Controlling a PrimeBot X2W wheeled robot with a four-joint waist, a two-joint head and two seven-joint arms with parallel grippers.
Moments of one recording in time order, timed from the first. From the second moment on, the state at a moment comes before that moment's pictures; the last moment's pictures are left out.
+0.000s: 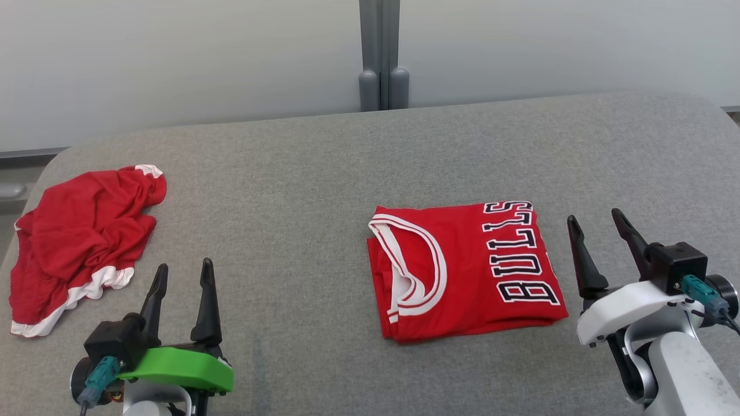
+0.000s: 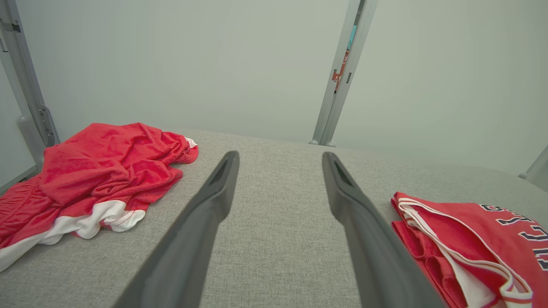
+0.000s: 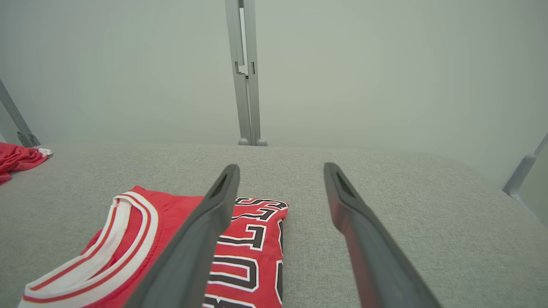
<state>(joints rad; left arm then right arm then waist) -0.09 0.06 -0.02 0.29 -0.30 -0.13 -0.26 -0.18 -0.20 0.06 0.28 0.20 0.13 -0.18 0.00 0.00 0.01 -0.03</state>
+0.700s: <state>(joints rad) -0.10 0.06 -0.02 0.26 -0.30 -0.13 -0.26 -0.25 -0.17 0.00 0.32 0.24 0.13 0.12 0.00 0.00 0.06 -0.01</state>
